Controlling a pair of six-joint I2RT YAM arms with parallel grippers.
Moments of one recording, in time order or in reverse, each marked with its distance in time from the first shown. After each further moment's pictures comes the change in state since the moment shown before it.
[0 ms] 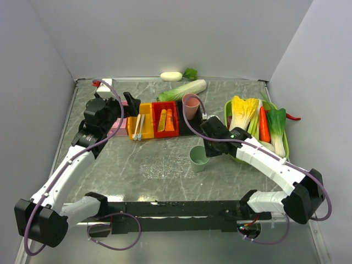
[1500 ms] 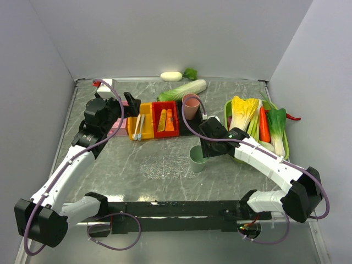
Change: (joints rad) left arm -0.004 0.000 0.000 0.000 0.000 0.000; right arm 0.000 0.020 -0.021 0.024 0.023 0.028
